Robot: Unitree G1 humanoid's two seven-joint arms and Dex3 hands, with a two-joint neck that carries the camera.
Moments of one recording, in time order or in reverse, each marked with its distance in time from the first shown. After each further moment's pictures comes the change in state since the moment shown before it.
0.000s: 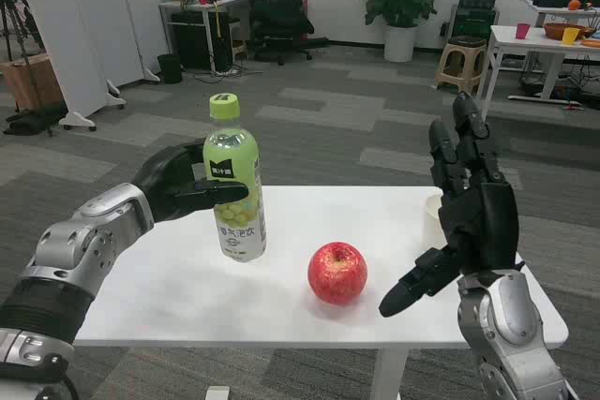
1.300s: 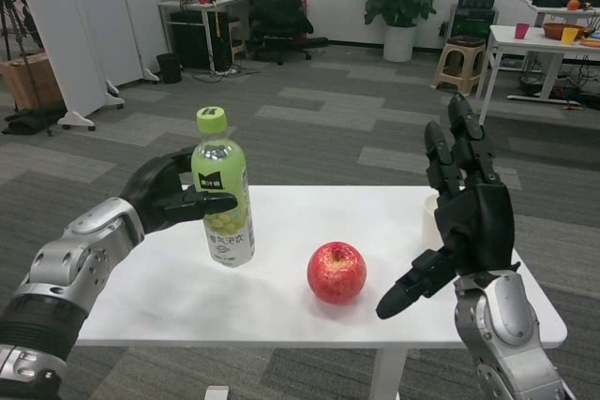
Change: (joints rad) left arm 0.069 -0.002 0.022 0.047 0.034 -0.126 -0.002; right arm 0.000 0.000 0.012 0.000 0.002 0.000 0.001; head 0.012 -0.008
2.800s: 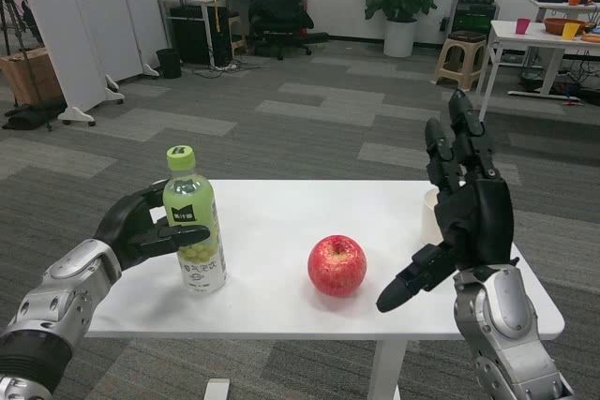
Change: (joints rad) left arm 0.099 -0.005 0.049 0.188 0.052 -0.215 -0.004; right arm 0.000 0.000 0.002 0.015 0.012 0.000 0.002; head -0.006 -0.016
